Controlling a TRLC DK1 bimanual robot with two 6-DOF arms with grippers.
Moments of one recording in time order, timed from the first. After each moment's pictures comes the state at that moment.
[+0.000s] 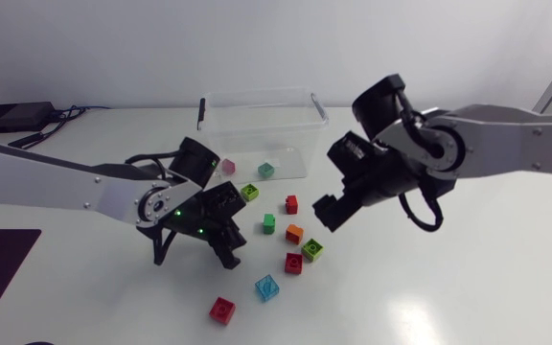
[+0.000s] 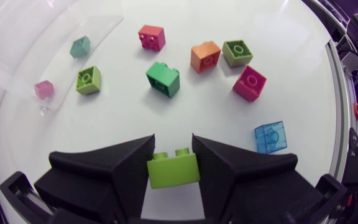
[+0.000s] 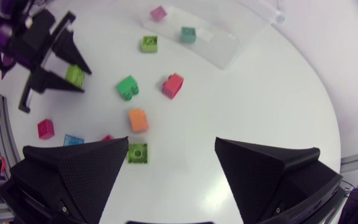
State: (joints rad) left arm -0.52 1.76 0.90 -0.20 0.22 0.49; right arm 0.49 1.56 1.00 -0.48 -0.05 -0.22
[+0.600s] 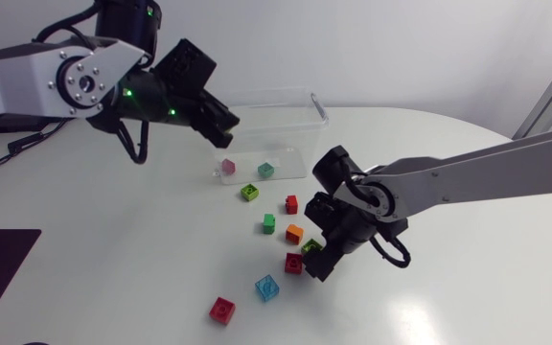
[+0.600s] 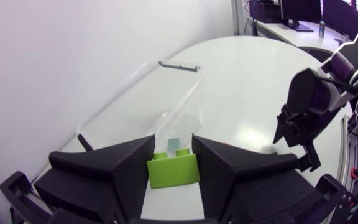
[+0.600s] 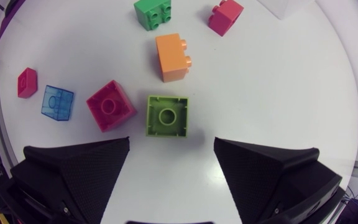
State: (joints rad) left arm -0.40 1.61 1.27 -0.25 0.22 0.44; right arm 0.57 1.79 0.93 -0.44 -0.03 -0.22
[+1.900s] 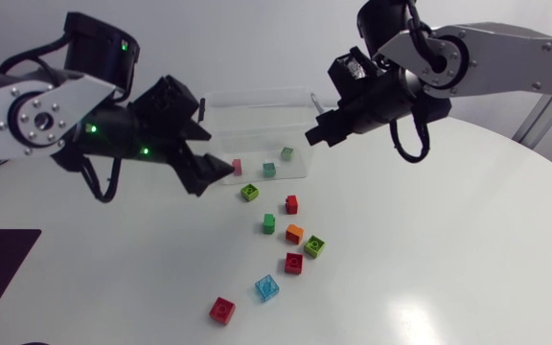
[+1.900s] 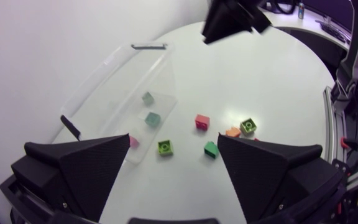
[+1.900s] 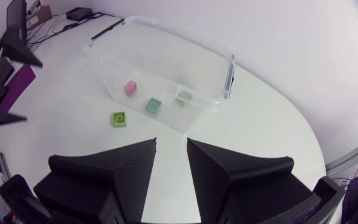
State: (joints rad) left arm -0.39 1.43 1.05 -0.35 0.30 0.55; right arm 0.45 1.66 1.37 -0.50 0.01 -0.14
